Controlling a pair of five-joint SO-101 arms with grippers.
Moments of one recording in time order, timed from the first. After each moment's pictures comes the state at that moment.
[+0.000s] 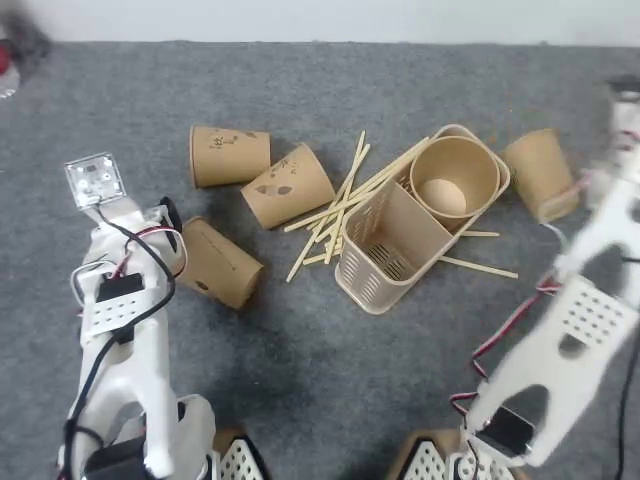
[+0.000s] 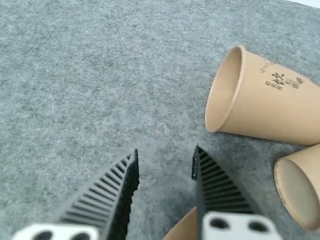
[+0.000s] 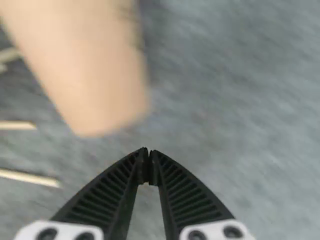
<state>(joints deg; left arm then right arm) -23.2 -28.1 65.4 16.7 8.8 30.6 49.8 -68.5 100.7 34.4</state>
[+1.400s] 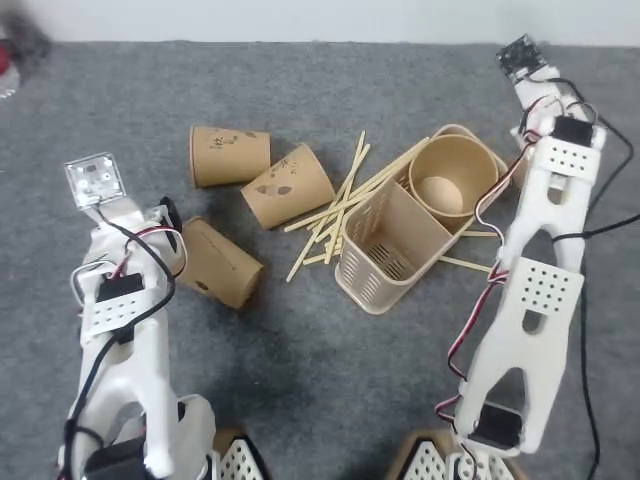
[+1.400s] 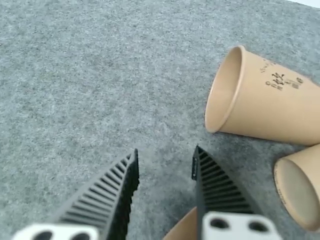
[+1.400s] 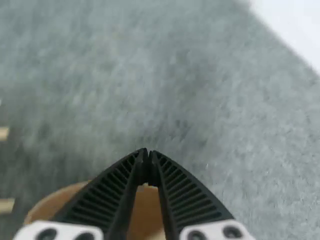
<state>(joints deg) -23.2 -28.1 65.4 16.7 8.8 14.0 65.1 -72.8 66.9 48.6</state>
